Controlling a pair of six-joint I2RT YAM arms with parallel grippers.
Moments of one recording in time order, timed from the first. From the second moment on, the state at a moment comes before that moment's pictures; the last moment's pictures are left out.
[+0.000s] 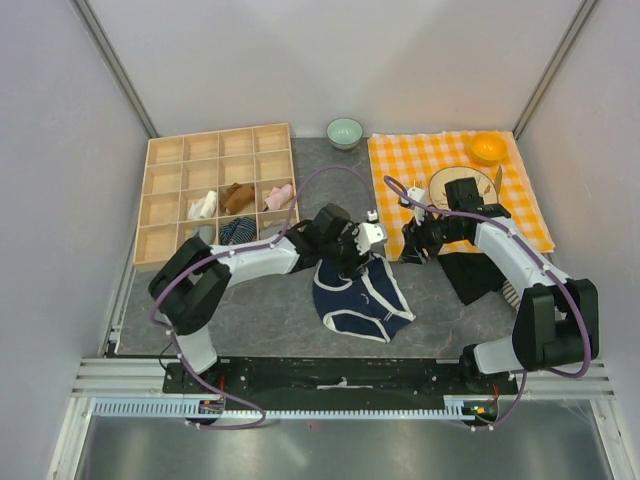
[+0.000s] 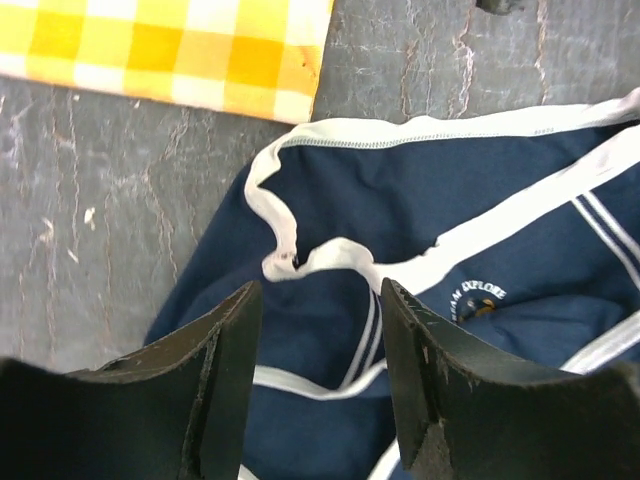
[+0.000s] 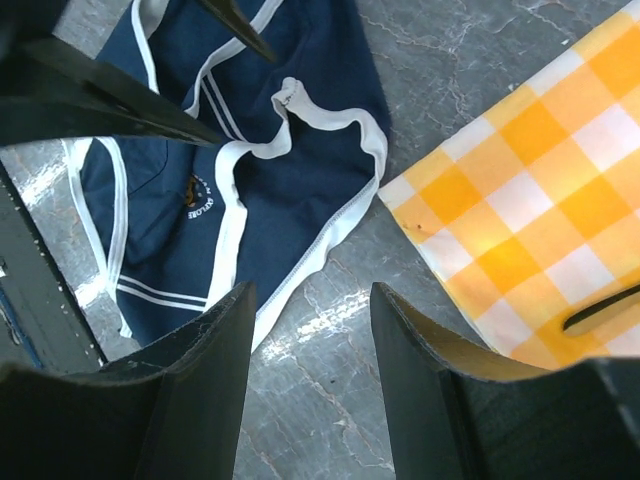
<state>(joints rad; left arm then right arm) -0.83 1.74 1.04 0.00 0.33 0.30 0.14 1.42 1.00 -0.69 -0.71 -0.58</state>
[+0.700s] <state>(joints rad) -0.85 1.91 1.25 -0.22 0.23 0.49 0.13 1.44 1.00 -0.81 -0.77 -0.72</state>
